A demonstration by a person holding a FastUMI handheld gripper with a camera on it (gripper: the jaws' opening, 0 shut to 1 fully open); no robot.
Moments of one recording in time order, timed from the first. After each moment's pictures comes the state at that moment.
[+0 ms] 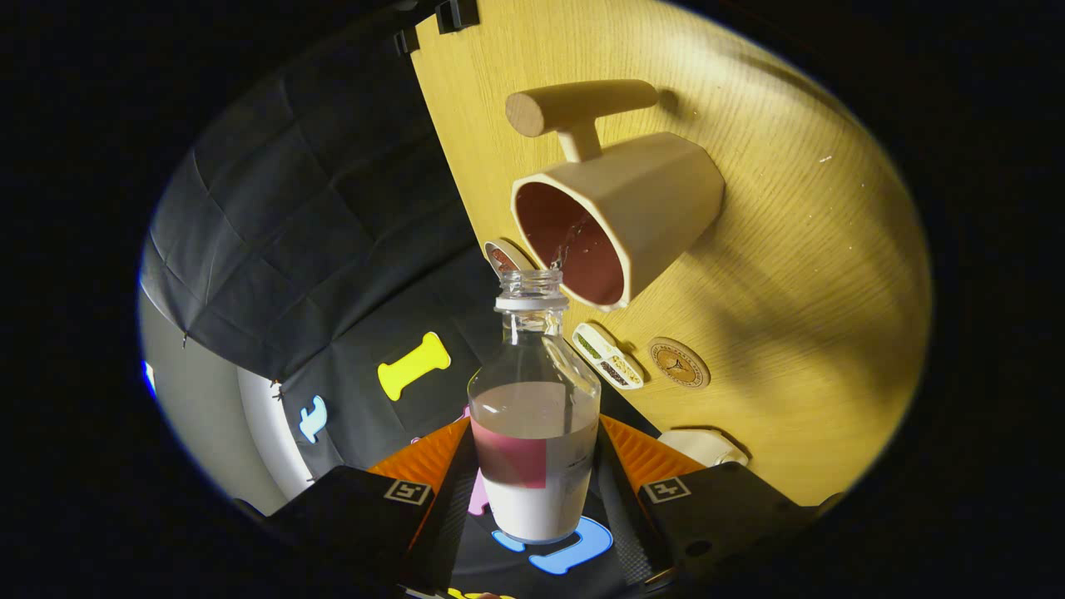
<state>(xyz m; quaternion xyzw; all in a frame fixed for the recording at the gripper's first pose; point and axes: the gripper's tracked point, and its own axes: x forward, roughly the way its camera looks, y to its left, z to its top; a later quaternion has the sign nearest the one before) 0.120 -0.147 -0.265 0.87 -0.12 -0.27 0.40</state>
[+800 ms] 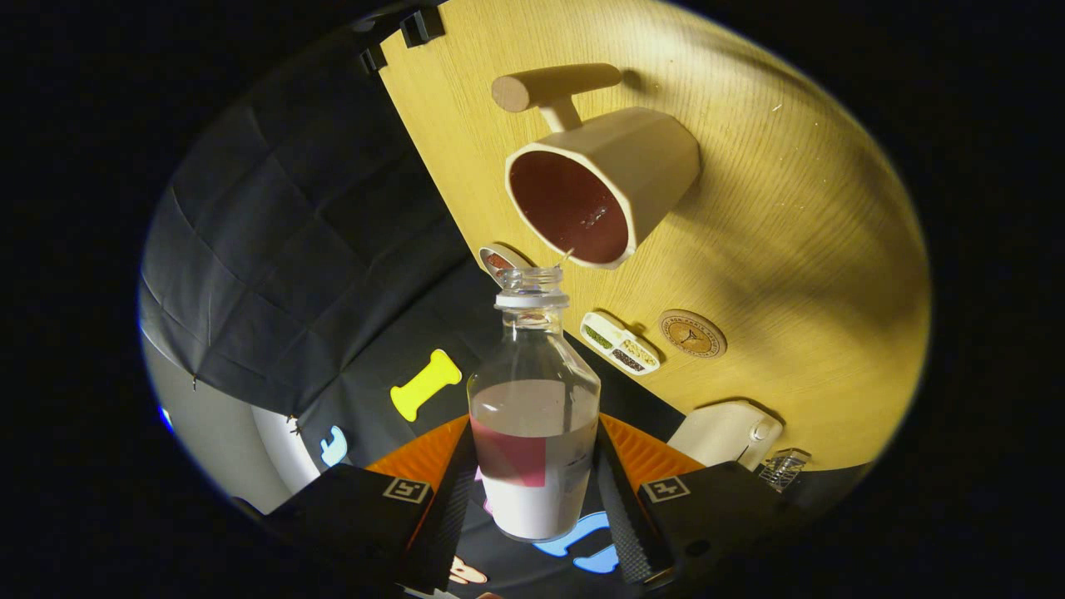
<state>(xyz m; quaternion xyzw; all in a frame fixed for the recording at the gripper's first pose) 0.133 -0.150 -0.246 0.89 -0.13 -0.27 0.35</state>
